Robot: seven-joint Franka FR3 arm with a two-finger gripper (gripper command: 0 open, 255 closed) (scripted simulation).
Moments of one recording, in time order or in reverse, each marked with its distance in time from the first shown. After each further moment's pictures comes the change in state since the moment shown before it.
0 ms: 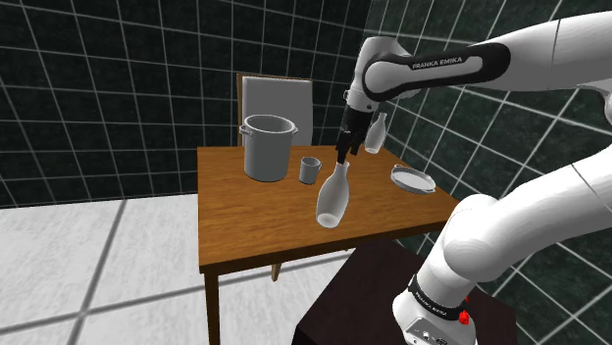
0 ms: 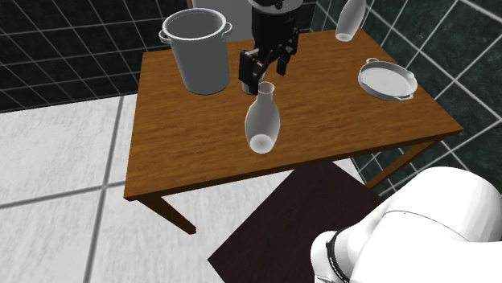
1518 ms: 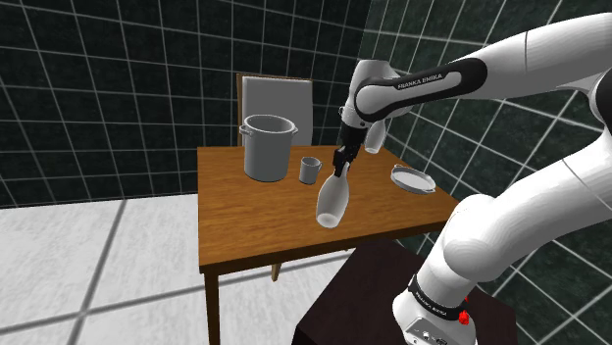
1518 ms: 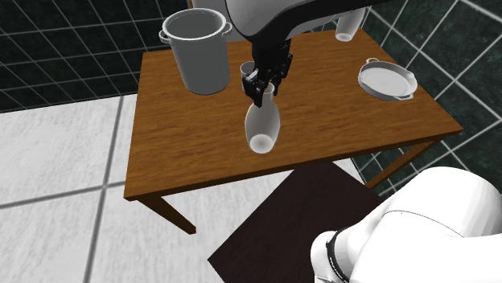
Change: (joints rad) arm -0.003 0.072 -0.030 -0.079 -0.001 0.153 -0.019
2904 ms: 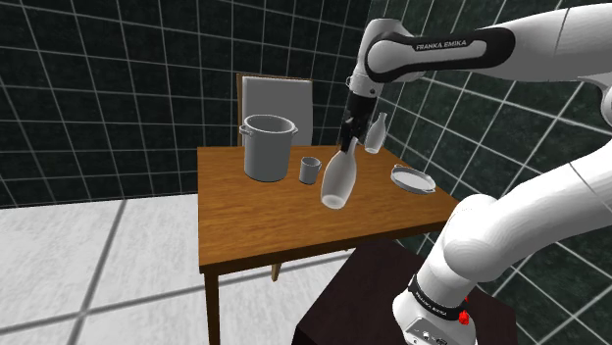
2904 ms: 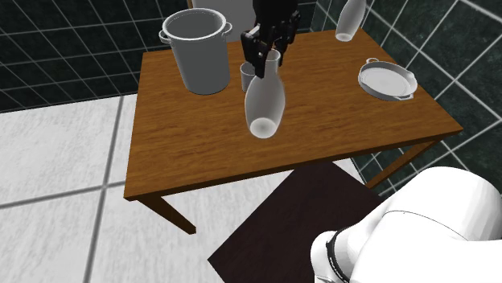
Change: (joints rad) arm 0.003 -0.055 0.020 0.189 0.010 -0.244 0.000
